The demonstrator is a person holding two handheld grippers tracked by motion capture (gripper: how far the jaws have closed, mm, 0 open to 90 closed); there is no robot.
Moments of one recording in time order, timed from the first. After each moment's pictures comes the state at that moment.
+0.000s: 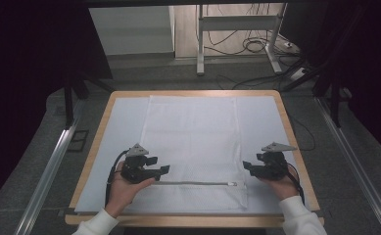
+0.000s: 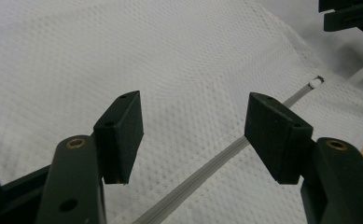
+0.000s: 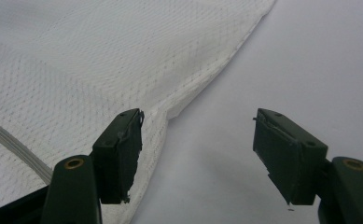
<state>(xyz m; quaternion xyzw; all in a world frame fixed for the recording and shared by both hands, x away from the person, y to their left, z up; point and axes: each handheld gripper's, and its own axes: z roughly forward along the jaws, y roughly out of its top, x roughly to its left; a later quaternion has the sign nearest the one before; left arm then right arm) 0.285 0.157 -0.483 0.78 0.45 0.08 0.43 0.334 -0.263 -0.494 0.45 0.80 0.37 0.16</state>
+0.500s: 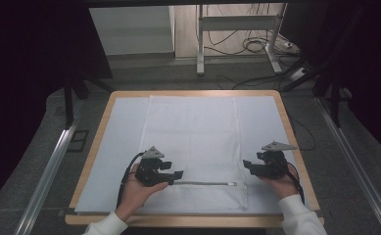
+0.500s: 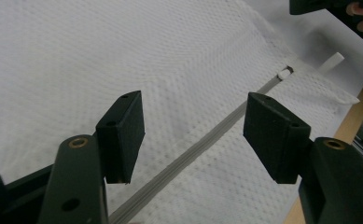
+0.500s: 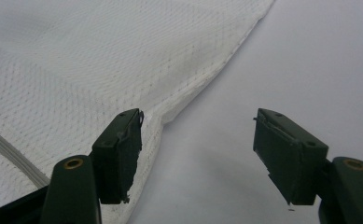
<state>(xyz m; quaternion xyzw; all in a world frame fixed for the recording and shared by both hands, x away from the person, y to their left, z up) 0.284 0.121 -0.486 0.80 0.43 0.04 0.43 0.338 -0.263 -0.495 0.44 0.80 0.37 0.17</state>
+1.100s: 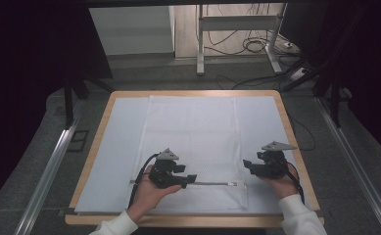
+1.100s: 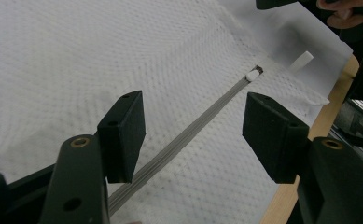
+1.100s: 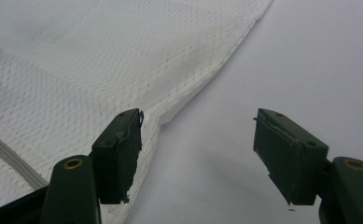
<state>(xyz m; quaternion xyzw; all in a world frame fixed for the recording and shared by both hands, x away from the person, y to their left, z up) 0.285 0.084 -0.486 0.81 0.41 0.01 0.43 0.338 -0.263 -0.496 0.44 0.80 0.37 0.17</state>
